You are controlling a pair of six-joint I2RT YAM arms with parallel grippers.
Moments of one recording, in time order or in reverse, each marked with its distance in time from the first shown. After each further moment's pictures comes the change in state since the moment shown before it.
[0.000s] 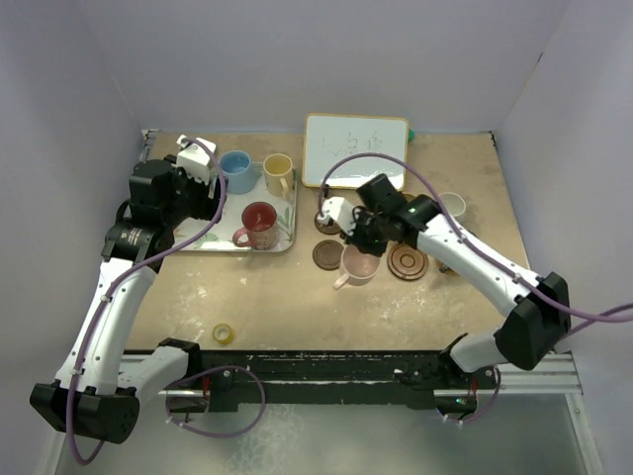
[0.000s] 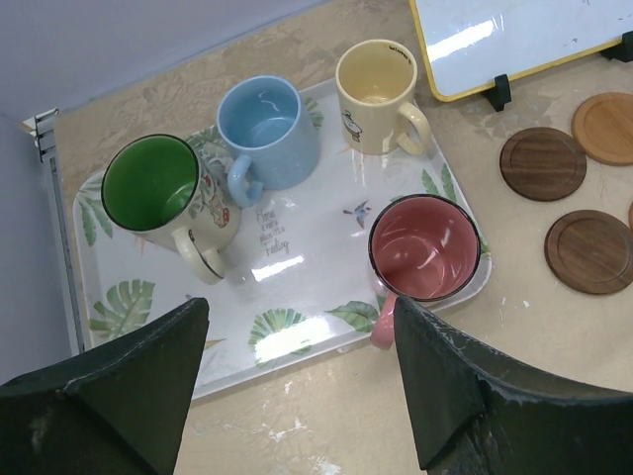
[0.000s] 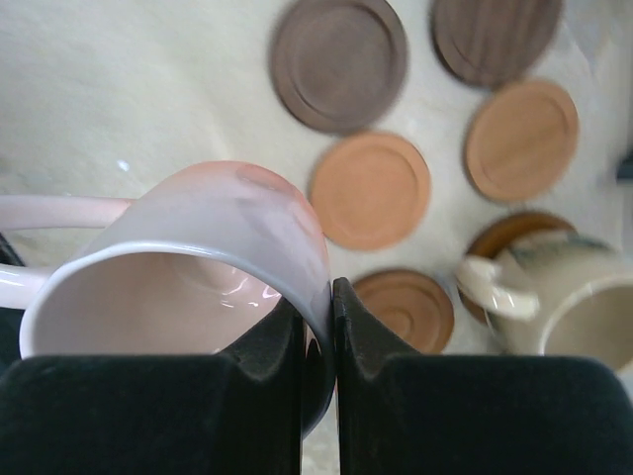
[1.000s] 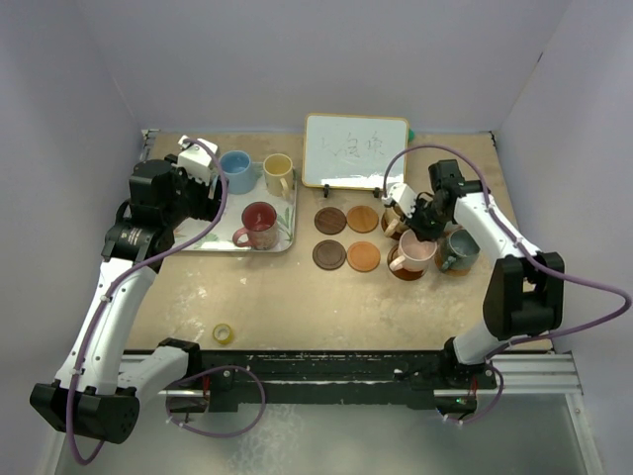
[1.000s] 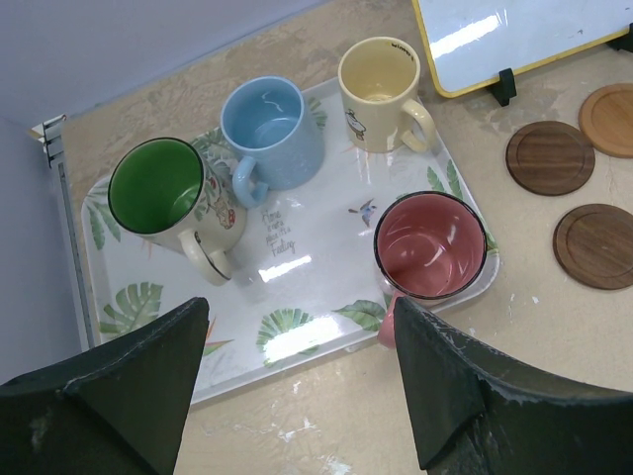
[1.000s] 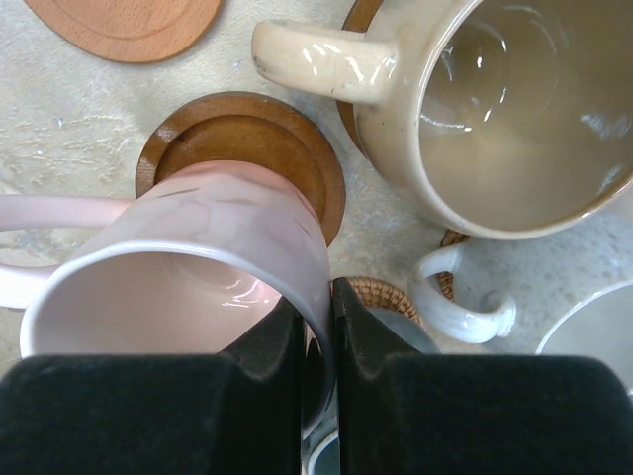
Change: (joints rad) left arm 0.000 0.000 0.000 0.000 0.000 0.027; right arm -0.605 0.101 -0.090 -0.018 -0.105 -0.393
